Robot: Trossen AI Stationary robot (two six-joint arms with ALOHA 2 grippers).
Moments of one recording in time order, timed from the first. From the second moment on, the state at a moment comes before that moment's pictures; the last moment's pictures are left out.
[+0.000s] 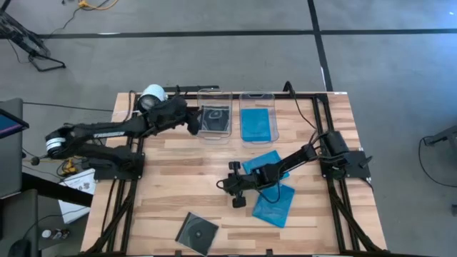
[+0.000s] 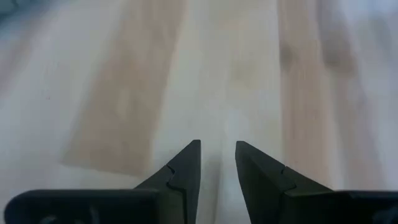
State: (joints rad) left arm 0.42 1.11 0.59 0.20 -0.19 -0.30; right arm 0.29 2.04 1.14 0.09 0.23 -0.07
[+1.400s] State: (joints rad) left arm -0.42 1.26 0.44 0.45 -0.33 -0.24; right arm 0.70 1.64 1.08 -1.08 0.73 0.96
